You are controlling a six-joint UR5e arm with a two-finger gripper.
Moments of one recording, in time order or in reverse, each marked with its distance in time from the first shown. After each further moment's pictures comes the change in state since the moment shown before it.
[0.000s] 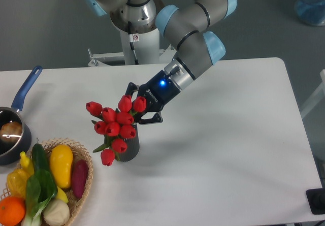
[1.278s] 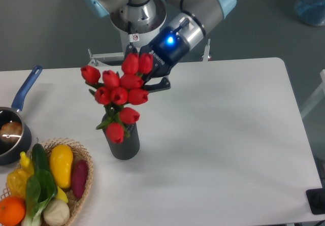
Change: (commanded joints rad) arm 0.124 0.158 0.109 0.002 -0.191 -0.318
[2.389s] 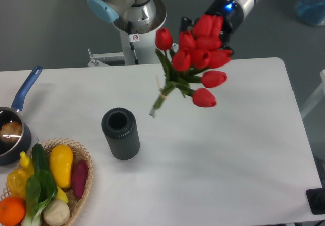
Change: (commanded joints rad) arm 0.221 -0.051 0.011 0.020 0.070 0.141
